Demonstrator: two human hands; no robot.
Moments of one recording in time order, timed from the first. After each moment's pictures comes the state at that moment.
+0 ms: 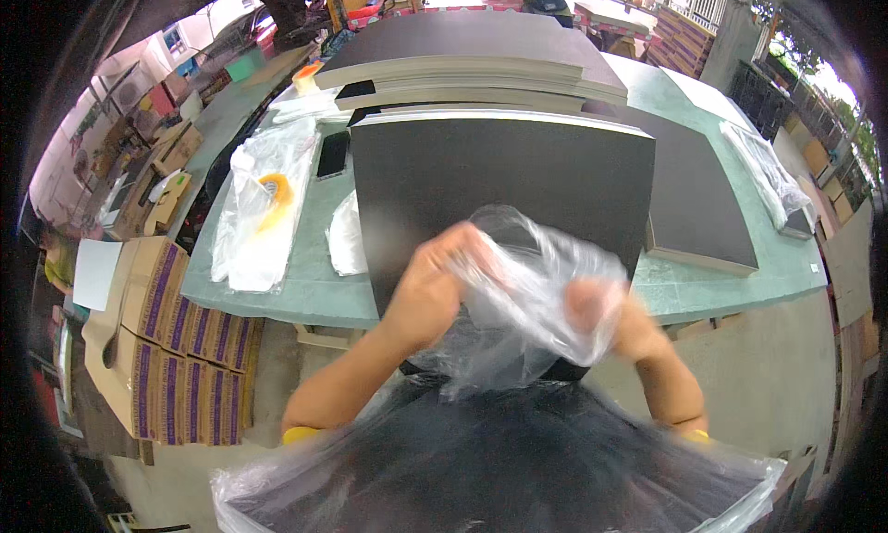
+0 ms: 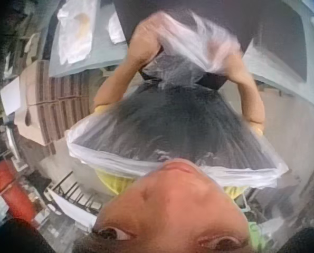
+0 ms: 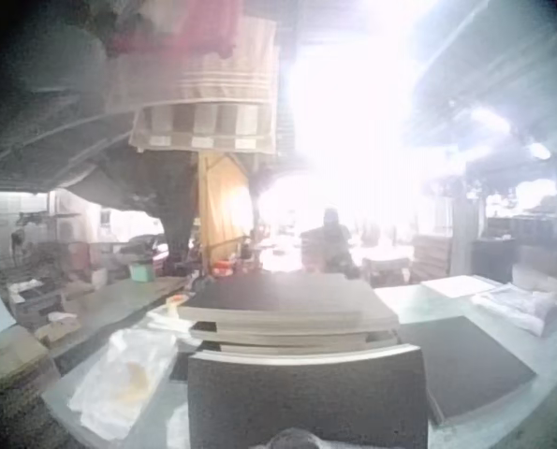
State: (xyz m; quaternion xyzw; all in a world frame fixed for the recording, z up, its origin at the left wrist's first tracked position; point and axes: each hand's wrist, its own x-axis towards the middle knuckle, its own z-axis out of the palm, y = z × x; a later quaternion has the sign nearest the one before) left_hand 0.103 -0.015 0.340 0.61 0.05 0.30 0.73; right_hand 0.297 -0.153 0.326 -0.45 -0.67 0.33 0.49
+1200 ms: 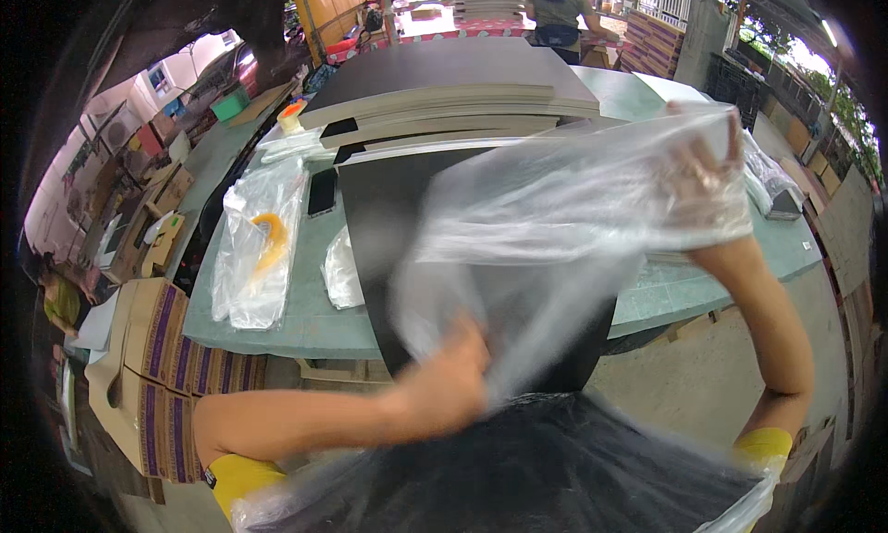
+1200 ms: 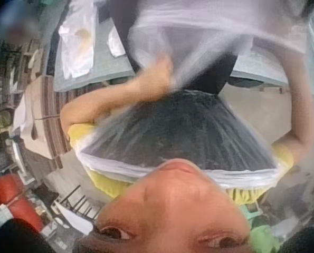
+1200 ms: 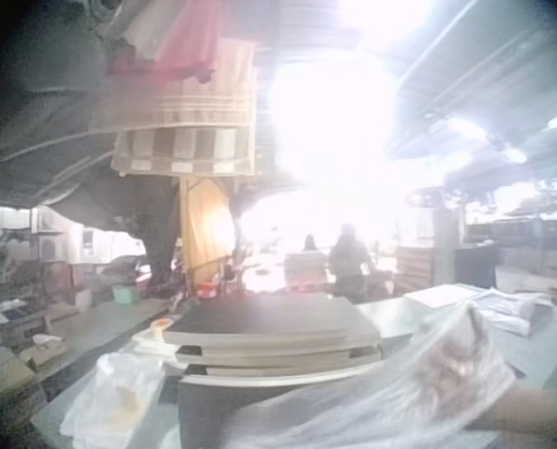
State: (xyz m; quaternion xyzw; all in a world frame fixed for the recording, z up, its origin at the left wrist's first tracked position) left_hand 0.074 -0.046 0.315 0.98 -0.02 0.11 -0.16; right_hand 0.351 -0.157 0.448 -0.63 -0.65 -0.42 -0.05
